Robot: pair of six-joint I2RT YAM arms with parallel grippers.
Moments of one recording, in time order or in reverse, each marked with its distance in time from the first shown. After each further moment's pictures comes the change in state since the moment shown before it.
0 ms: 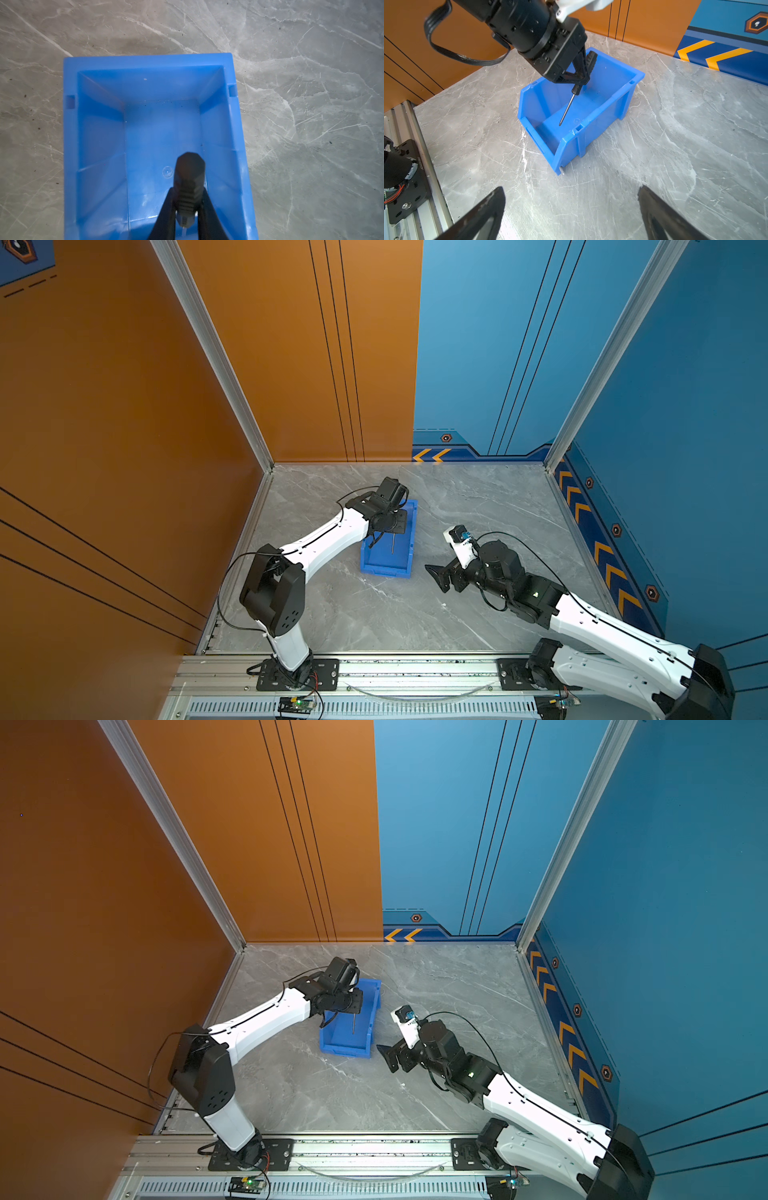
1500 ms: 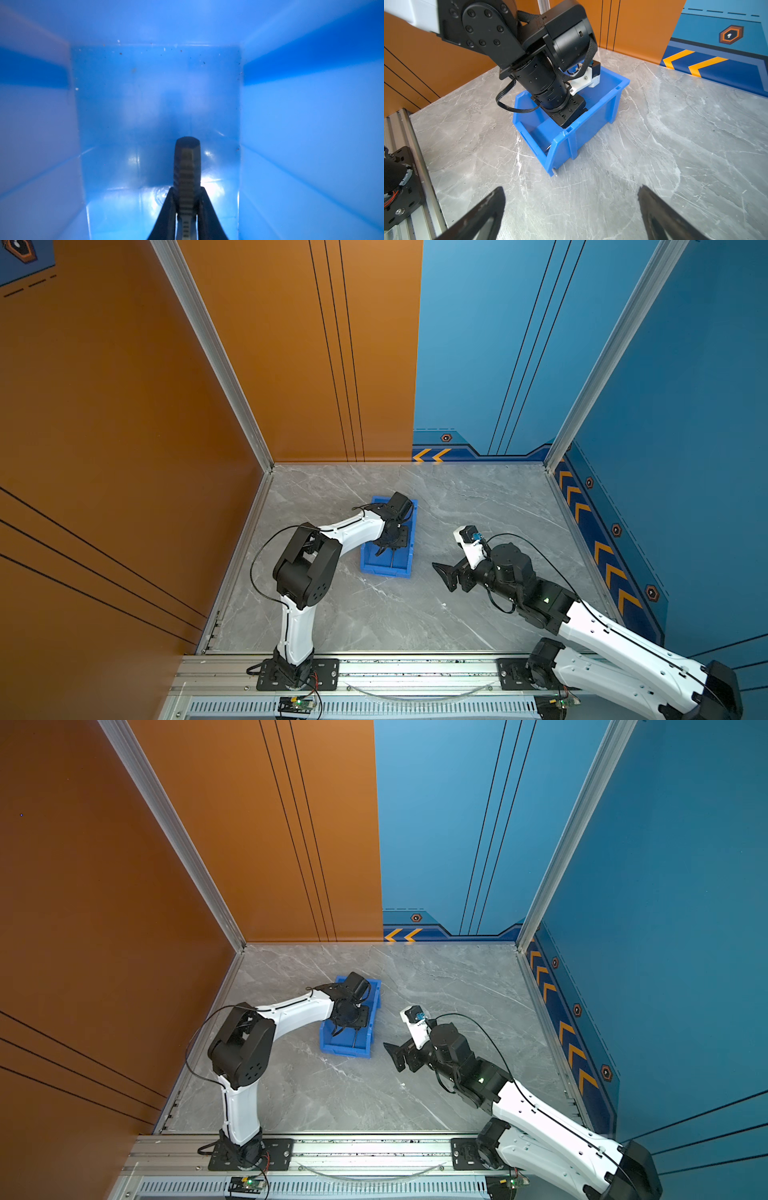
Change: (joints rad) left arm 0.013 0.234 -0.013 0.034 0.038 -0.061; right arm -0.044 -0.107 -0.050 0.000 0.000 -0.016
